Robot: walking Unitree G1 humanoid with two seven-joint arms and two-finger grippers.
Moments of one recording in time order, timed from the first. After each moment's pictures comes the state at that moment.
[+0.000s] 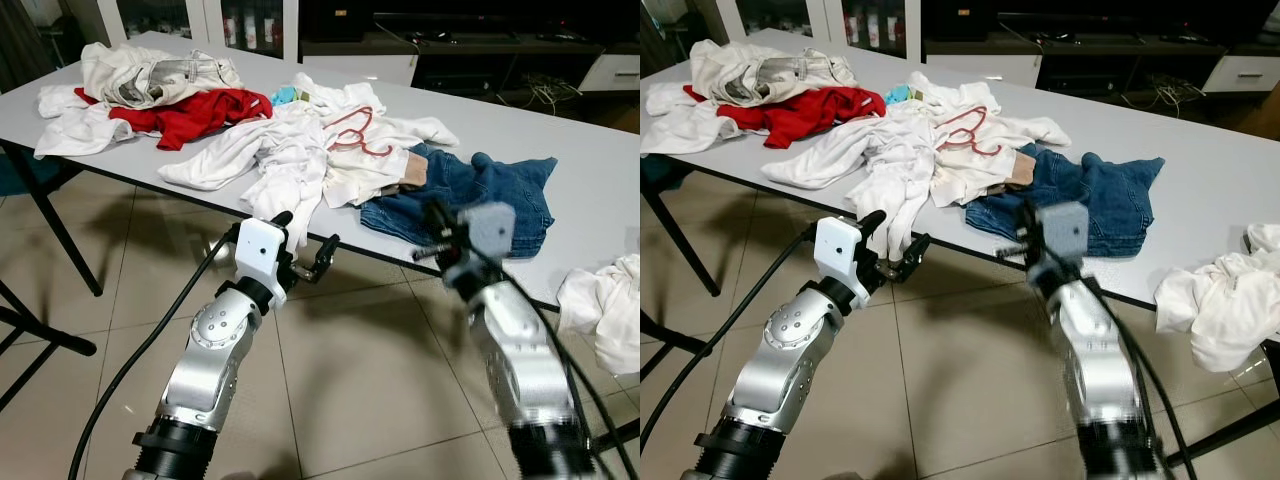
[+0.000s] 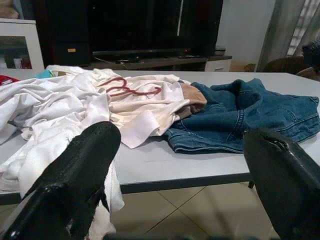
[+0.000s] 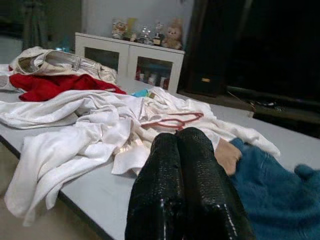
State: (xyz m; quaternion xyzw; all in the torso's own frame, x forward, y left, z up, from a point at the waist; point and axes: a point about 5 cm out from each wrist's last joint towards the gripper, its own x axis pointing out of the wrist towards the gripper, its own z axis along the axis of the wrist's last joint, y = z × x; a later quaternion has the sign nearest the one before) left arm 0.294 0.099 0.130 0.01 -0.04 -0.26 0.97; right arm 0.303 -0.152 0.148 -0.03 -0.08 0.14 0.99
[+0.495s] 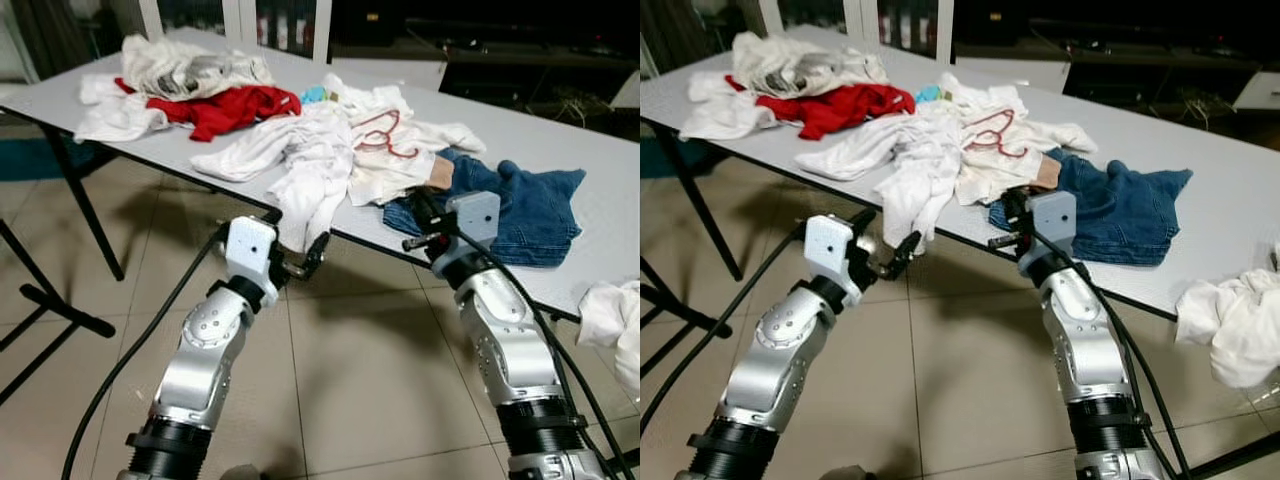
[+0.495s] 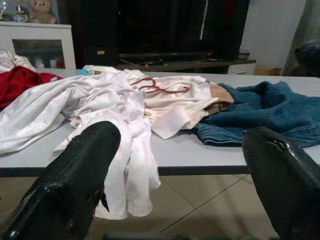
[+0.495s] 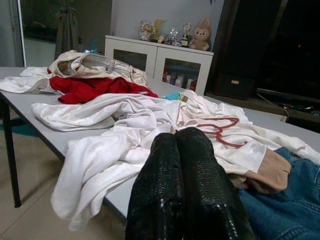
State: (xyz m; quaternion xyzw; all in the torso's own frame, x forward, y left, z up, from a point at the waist) left arm 0.295 0.107 0.130 0.01 -0.04 -0.24 0.97; right arm 0.315 -0.143 0.143 -0.01 -0.07 0.16 0.99
